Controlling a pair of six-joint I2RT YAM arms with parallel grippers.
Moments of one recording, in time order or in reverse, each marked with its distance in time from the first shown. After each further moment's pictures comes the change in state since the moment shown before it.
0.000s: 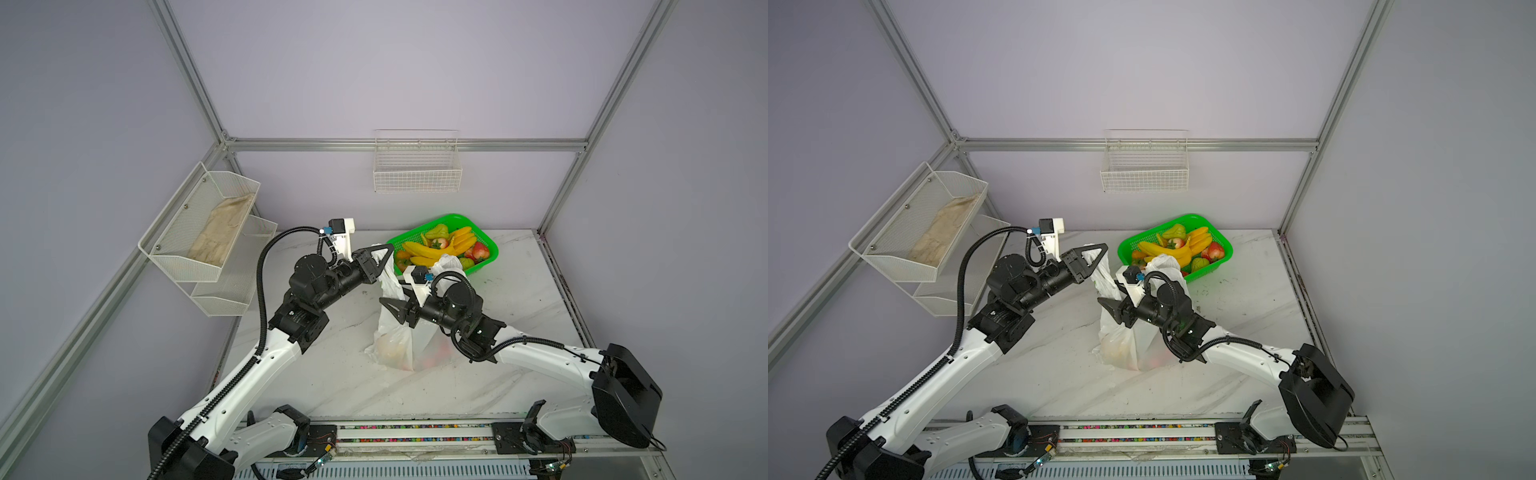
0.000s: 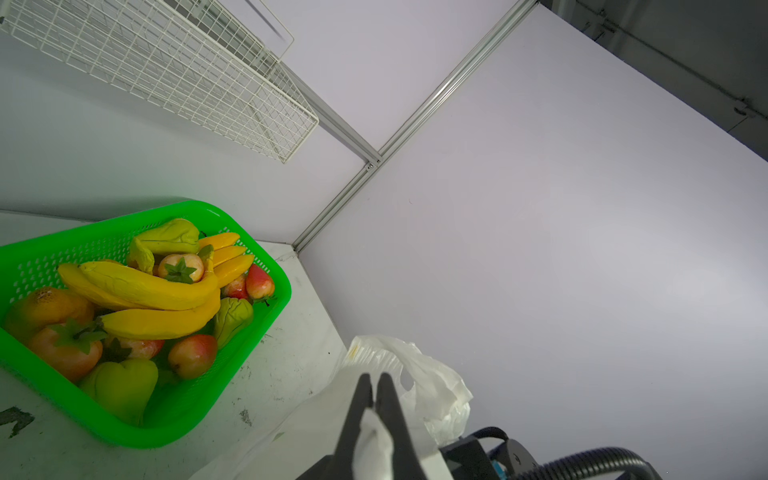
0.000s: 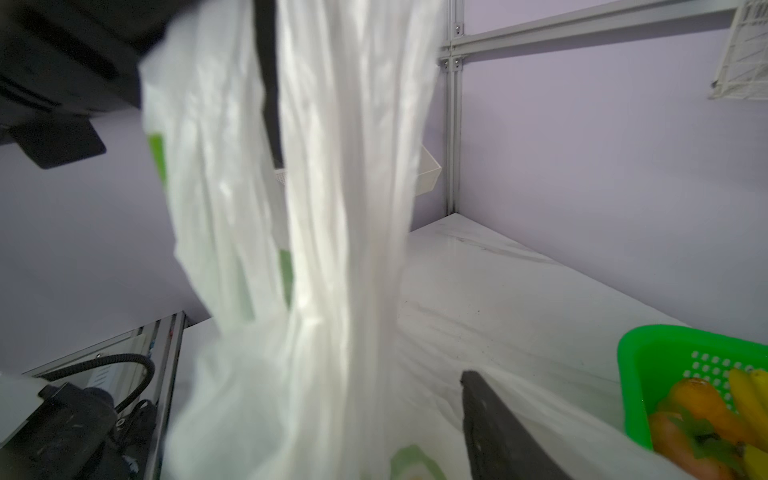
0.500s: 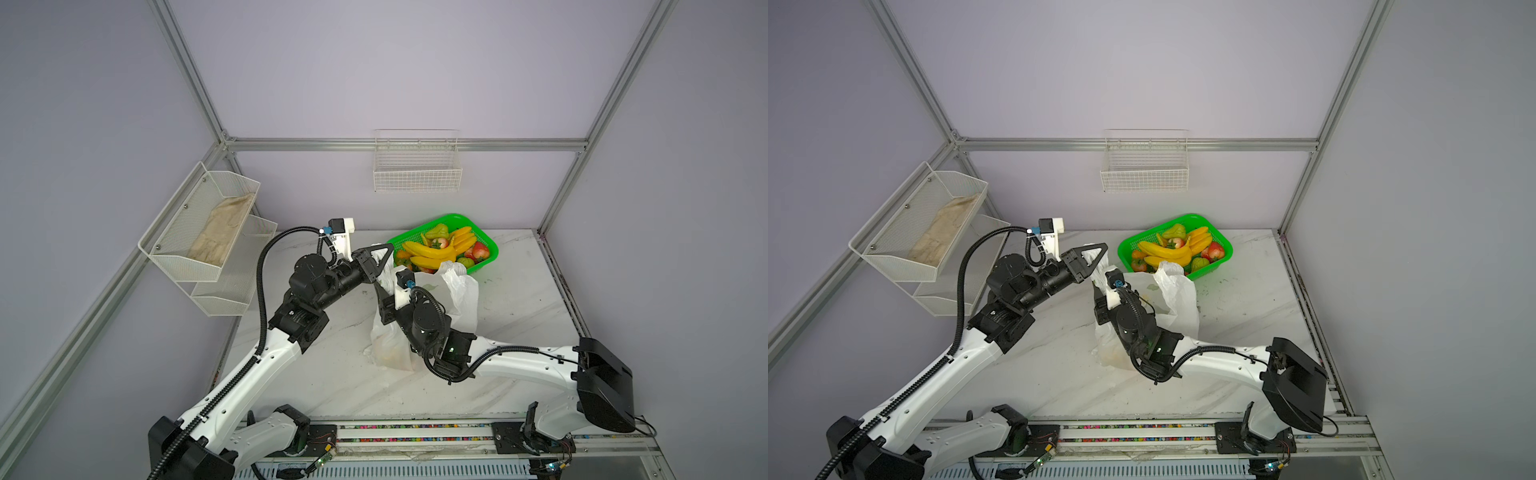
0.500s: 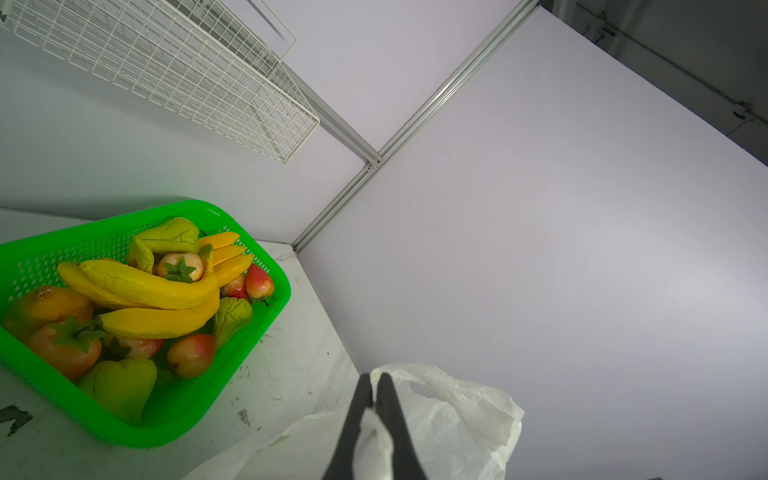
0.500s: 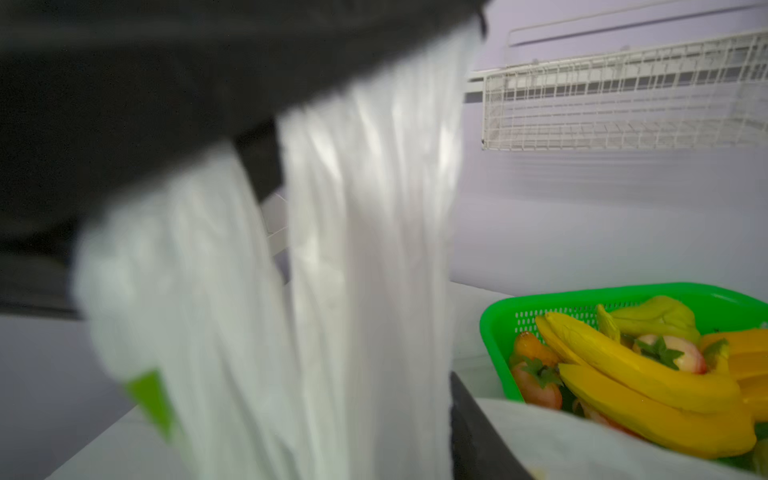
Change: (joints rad) left arm 0.000 0.000 0.000 0.000 -0.002 -0.008; right arm 0.259 0.169 0.150 0.047 0.853 -0.007
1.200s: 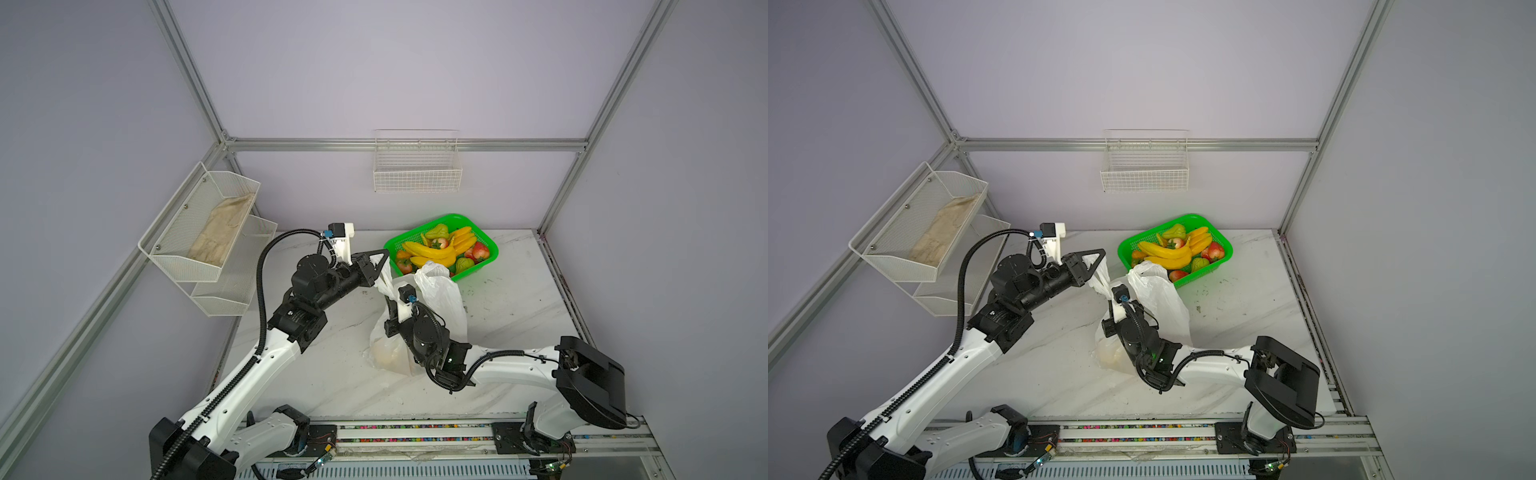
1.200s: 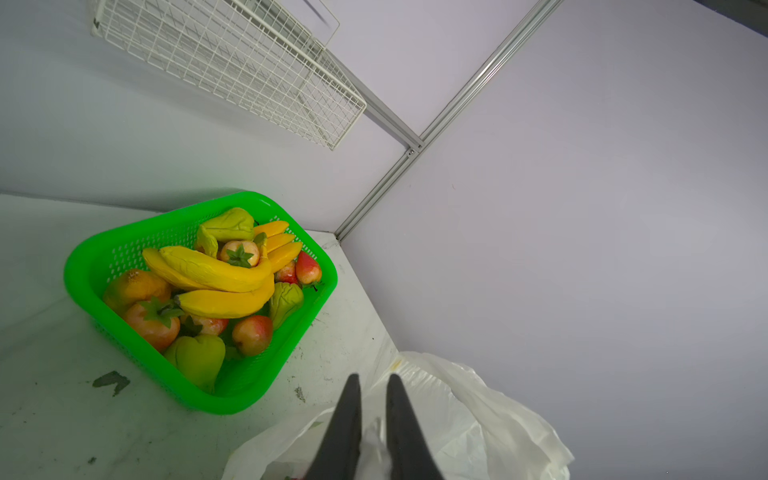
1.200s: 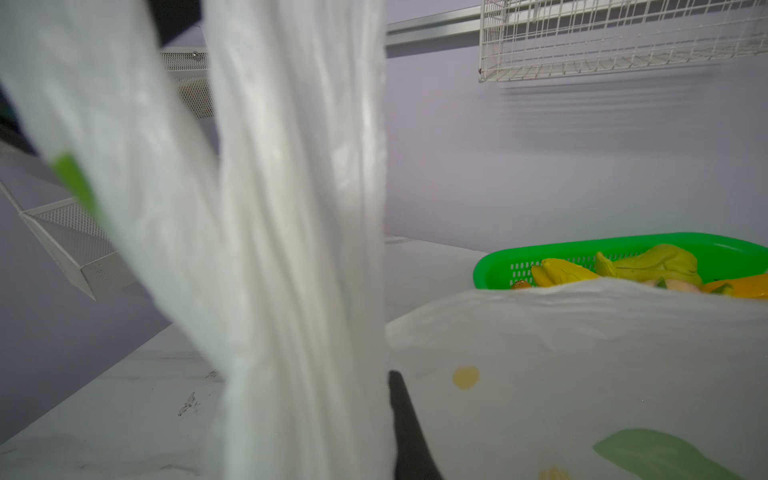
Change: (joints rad) left arm 0.032 -0.002 -0.015 -0.091 -0.032 0.116; right arm 0.003 0.021 -0.165 0.137 -0.064 0.014
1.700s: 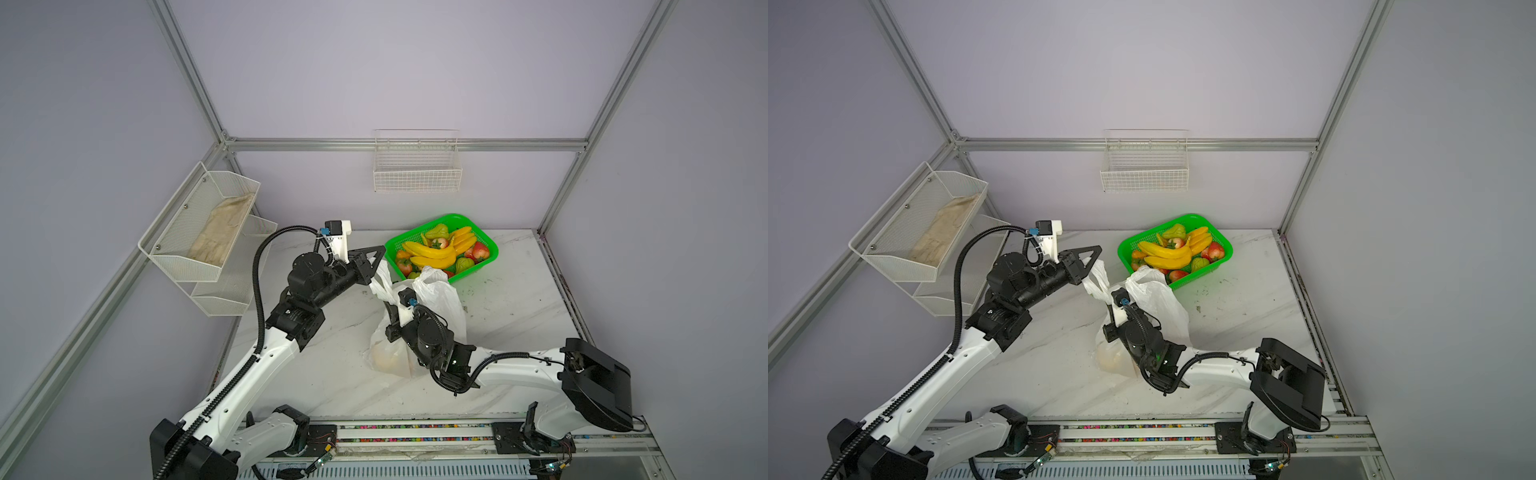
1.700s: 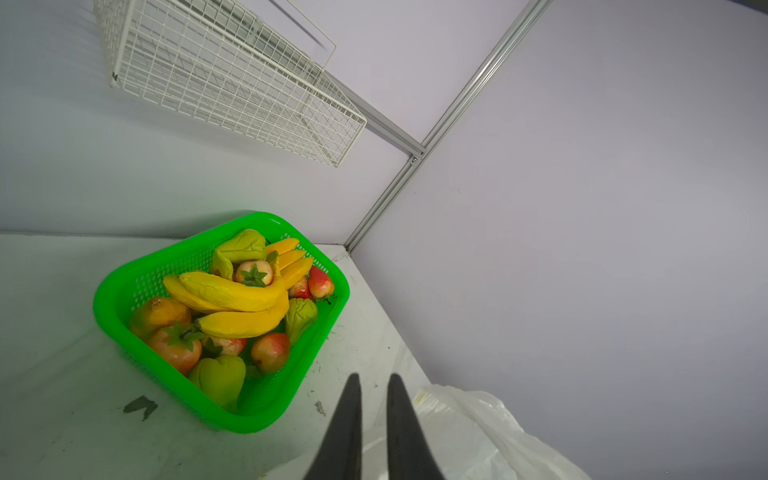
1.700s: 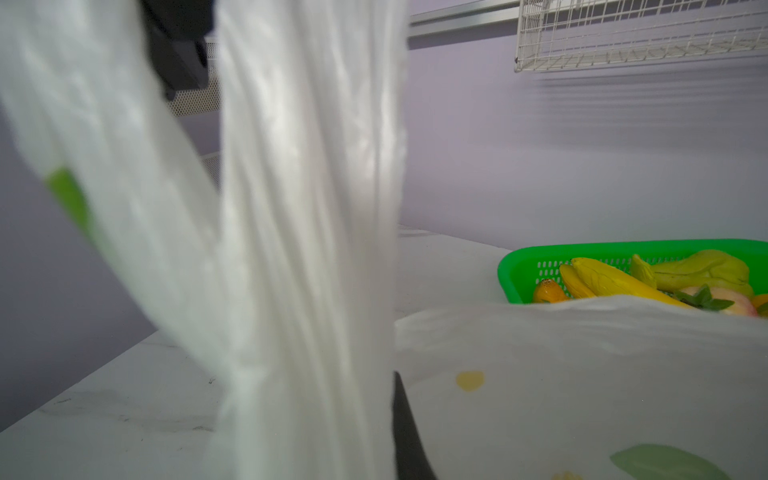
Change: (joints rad) left arm 0.032 0.002 0.000 0.016 0.029 0.073; right arm -0.003 -0.034 -0.038 0.001 -0.080 -0.005
